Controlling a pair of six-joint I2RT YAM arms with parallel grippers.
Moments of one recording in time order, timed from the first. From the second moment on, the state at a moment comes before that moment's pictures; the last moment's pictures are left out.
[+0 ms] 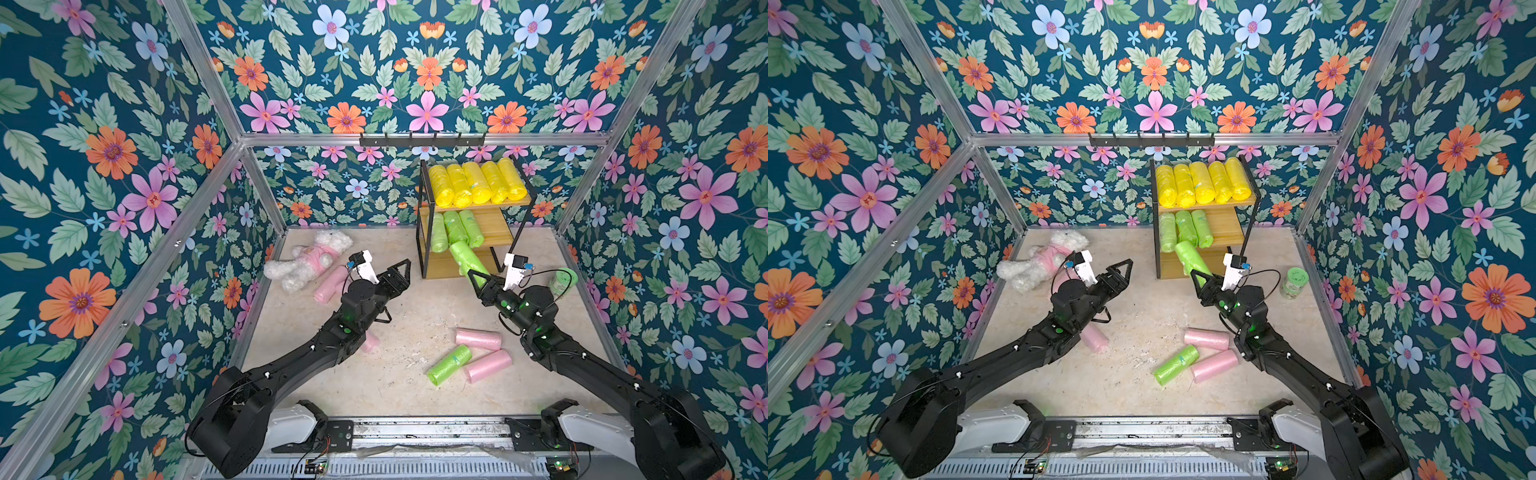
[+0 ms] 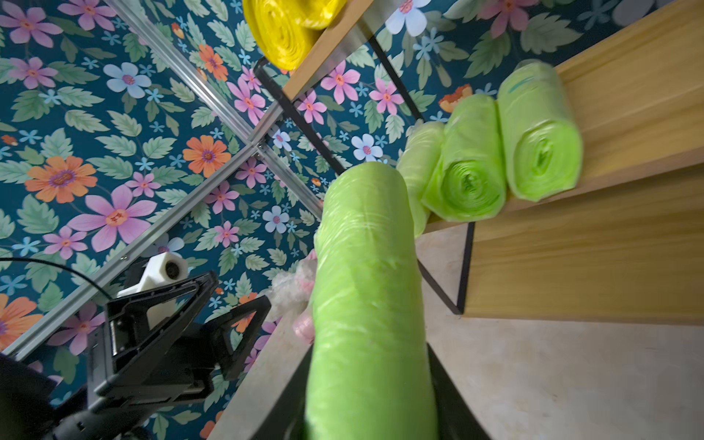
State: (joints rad) left arm -0.67 1.25 0.68 0.50 -0.11 -0.94; right arm 0.41 1.11 0.52 0.57 -0.22 0.66
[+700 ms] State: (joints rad) left arm -0.67 1.33 0.79 0.40 0.05 -0.79; right arm 0.28 1.35 0.86 0.35 0.05 0.53
